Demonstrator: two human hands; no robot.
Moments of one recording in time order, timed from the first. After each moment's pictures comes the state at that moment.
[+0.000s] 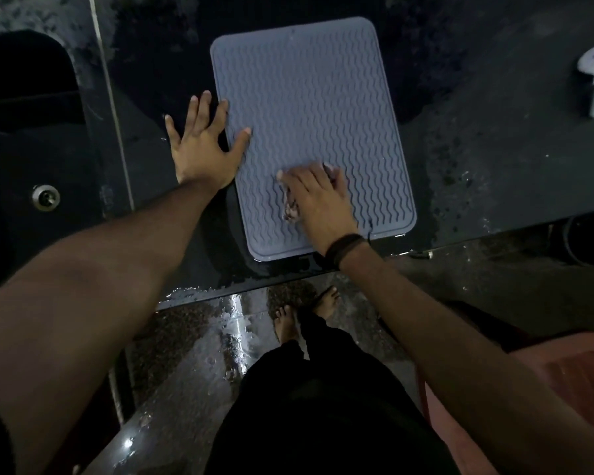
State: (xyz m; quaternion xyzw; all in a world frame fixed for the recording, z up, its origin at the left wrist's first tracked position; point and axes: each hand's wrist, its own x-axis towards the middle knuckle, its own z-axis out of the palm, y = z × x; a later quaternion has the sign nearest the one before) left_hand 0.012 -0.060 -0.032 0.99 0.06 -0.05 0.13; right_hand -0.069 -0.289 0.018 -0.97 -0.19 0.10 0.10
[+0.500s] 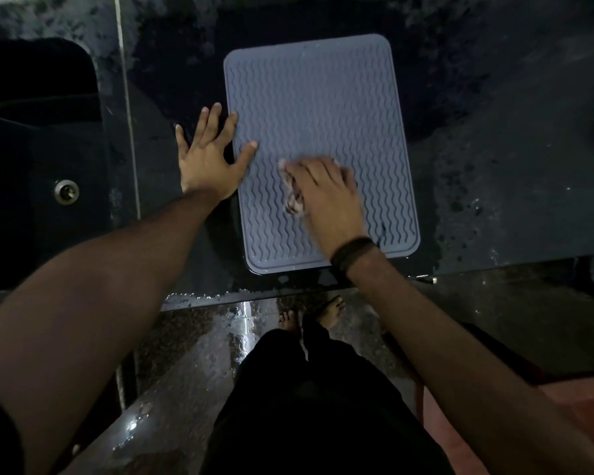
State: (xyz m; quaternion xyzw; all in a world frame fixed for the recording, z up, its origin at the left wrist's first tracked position) left_hand 0.010 -0.062 -0.030 0.99 0.08 -0.05 0.13; right_hand -0.040 -0.299 0.042 -0.96 -0.21 0.04 0.18
